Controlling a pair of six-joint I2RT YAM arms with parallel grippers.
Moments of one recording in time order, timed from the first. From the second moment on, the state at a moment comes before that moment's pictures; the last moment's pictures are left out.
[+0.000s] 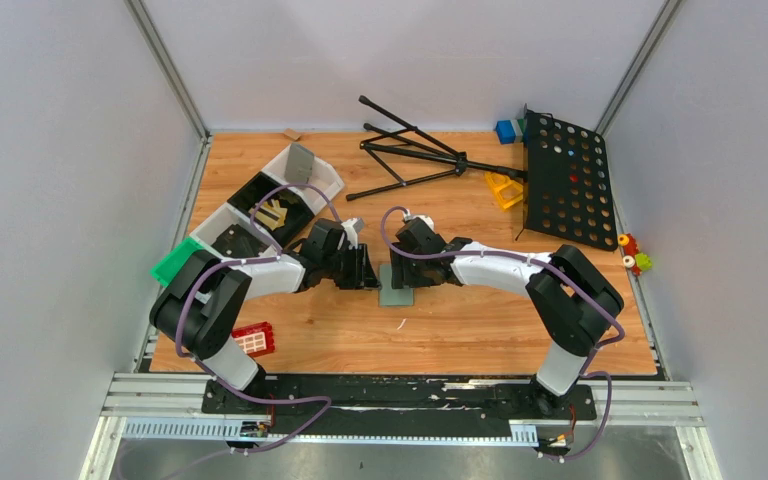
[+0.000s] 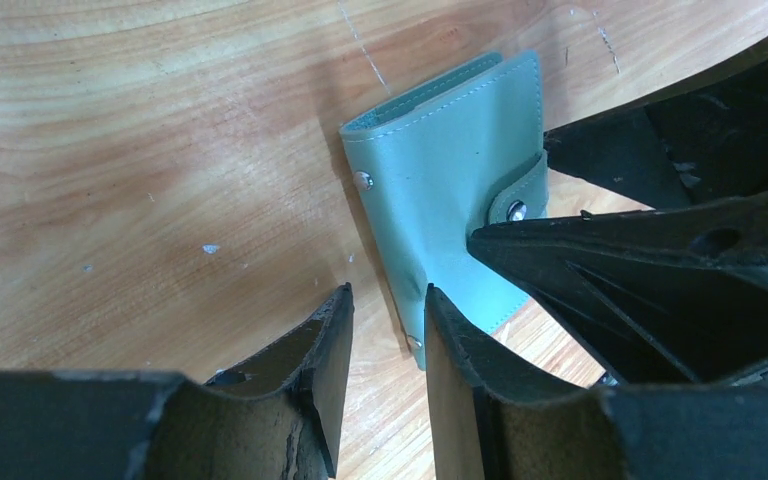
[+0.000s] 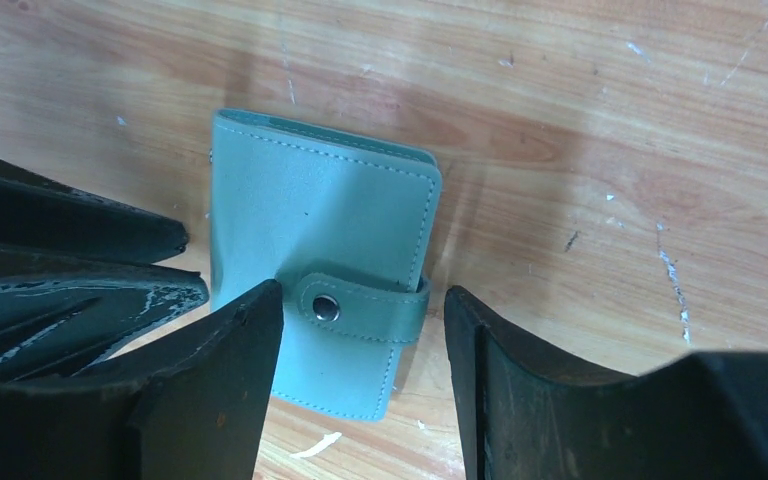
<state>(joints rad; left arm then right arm) -0.54 1.60 0.68 0.09 0.41 -0.56 0.79 1.72 1.00 -0.27 0.07 0.62</state>
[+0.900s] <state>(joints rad) -0.60 1.64 0.72 0.12 0.34 -0.55 0.62 1.58 0.69 0.08 -0.19 0.71</state>
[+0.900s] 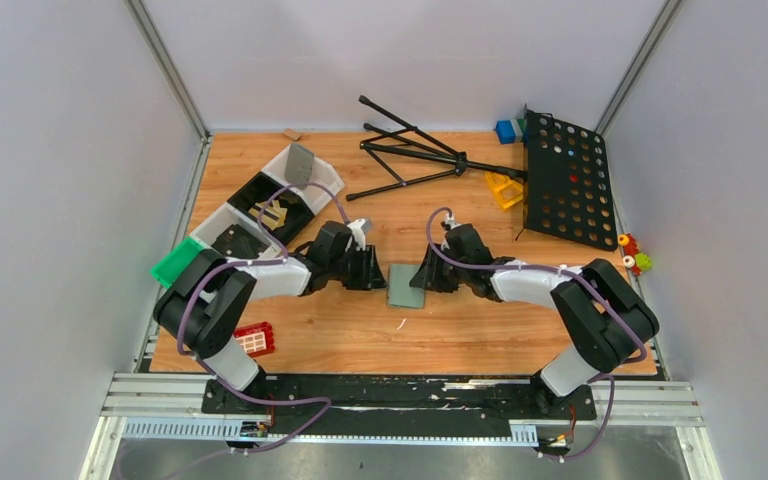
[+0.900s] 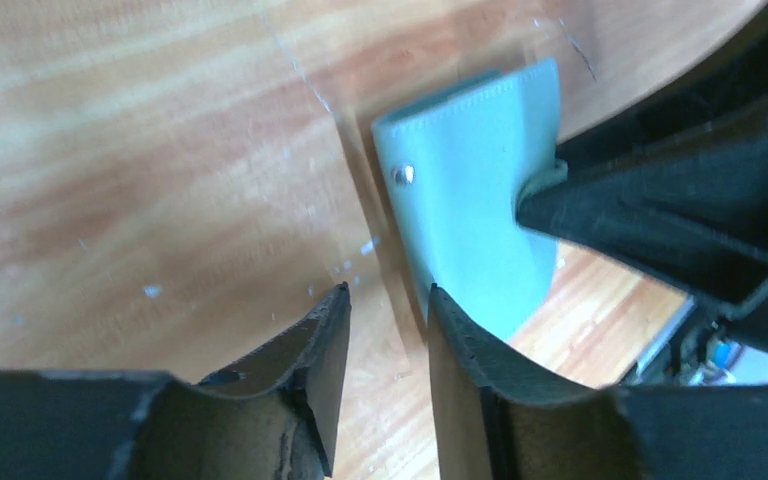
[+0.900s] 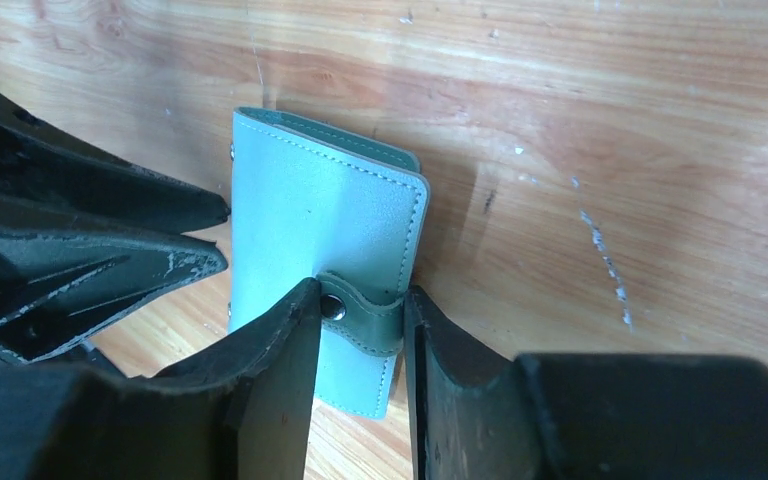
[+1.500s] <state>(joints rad) -0.55 1.72 0.55 0.54 0.66 -0.77 0.53 1.65 0.57 0.38 -0.49 0.83</state>
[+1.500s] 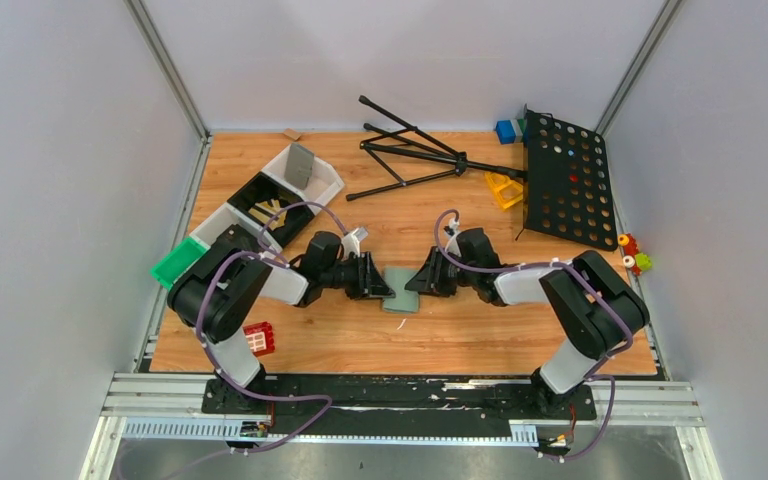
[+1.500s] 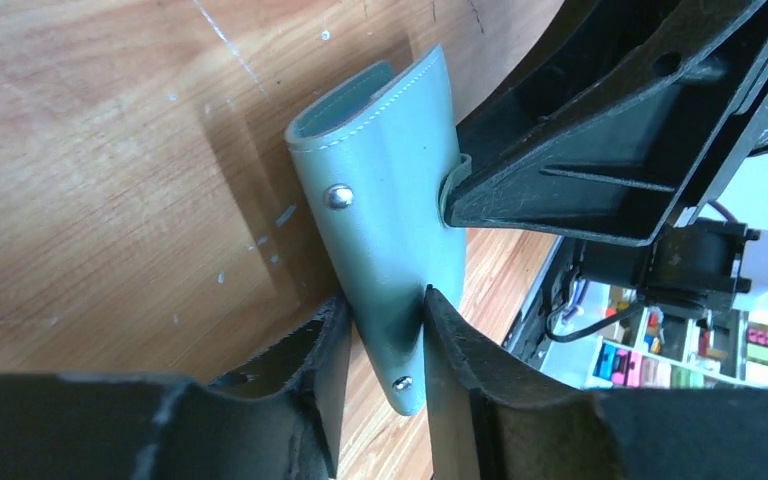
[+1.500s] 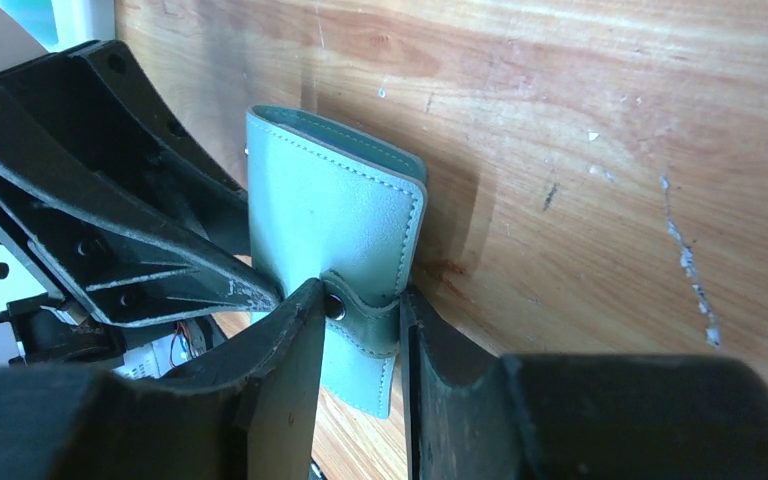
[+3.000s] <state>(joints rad) -0.67 1.31 0.54 0.17 0.29 -0.71 0.70 1.31 0.77 -0.28 0.12 0.55</state>
